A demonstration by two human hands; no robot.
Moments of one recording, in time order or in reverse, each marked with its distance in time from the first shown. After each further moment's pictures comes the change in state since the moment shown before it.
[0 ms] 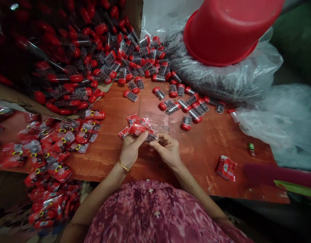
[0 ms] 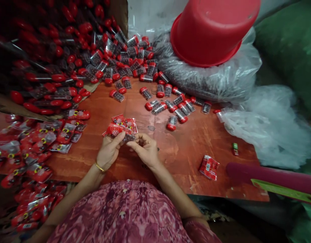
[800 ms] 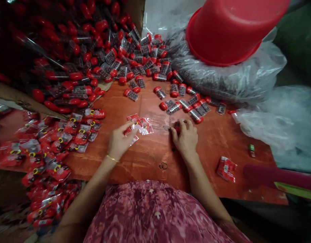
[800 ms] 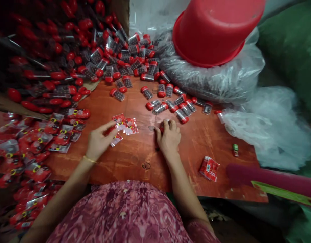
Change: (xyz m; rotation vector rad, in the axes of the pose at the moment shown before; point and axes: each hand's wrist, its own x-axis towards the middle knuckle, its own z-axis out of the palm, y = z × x) left_hand 0.031 0.018 -0.048 0.739 0.091 0.192; right_hand 0.036 0.024 -0.085 -1.524 0.394 -0.274
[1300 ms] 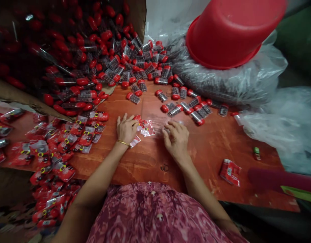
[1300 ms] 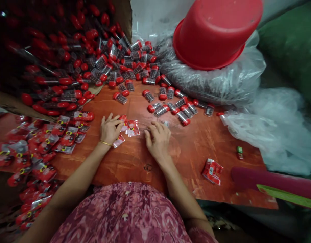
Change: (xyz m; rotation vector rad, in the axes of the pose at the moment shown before) left_hand 0.035 -0.016 0.022 0.725 -0.047 0.311; right_hand -0.007 -0.047 -0.015 0.369 0.154 -0.218
